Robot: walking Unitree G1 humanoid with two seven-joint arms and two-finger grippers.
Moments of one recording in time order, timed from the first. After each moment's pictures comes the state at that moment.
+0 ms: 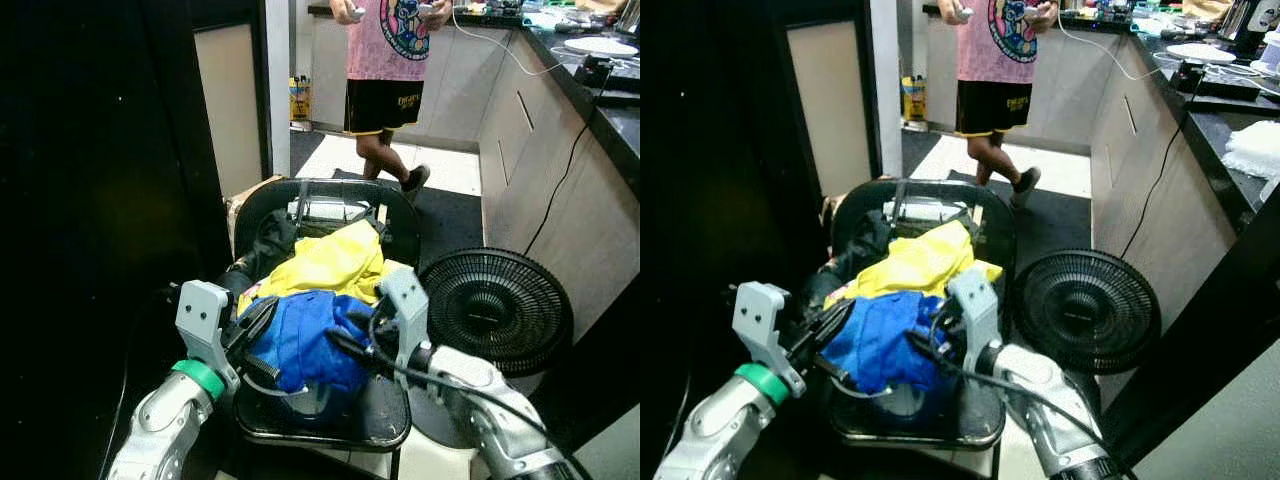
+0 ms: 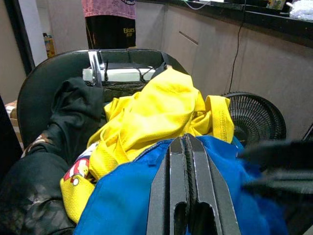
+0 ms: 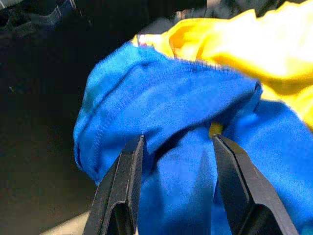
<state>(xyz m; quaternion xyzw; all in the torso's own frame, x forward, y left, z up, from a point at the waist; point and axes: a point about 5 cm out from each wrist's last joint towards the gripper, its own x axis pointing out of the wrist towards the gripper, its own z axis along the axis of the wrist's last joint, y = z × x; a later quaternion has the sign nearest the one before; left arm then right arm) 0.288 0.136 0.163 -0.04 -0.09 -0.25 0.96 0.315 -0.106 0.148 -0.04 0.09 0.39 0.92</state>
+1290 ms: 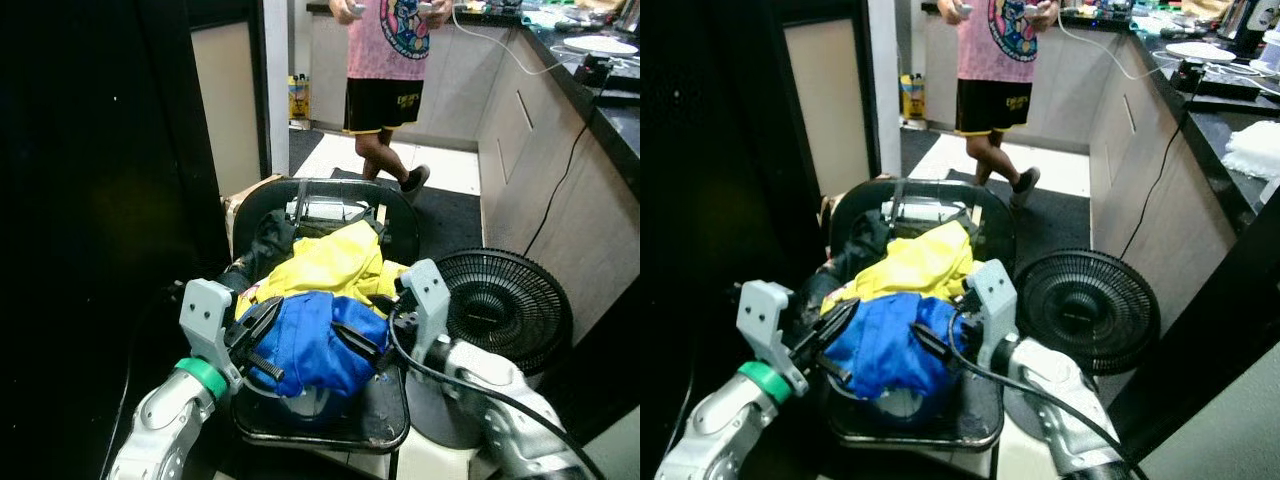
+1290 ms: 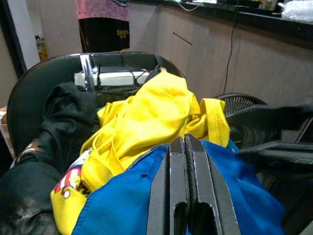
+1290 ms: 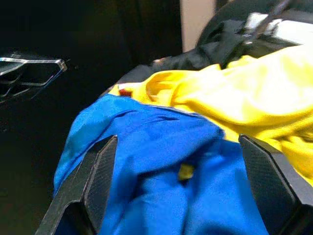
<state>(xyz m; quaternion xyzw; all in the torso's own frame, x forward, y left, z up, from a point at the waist) 0.289 0.133 0.167 -0.04 -0.10 -0.26 0.96 0.325 -0.110 0.167 -0.02 0.02 0.36 0.93</state>
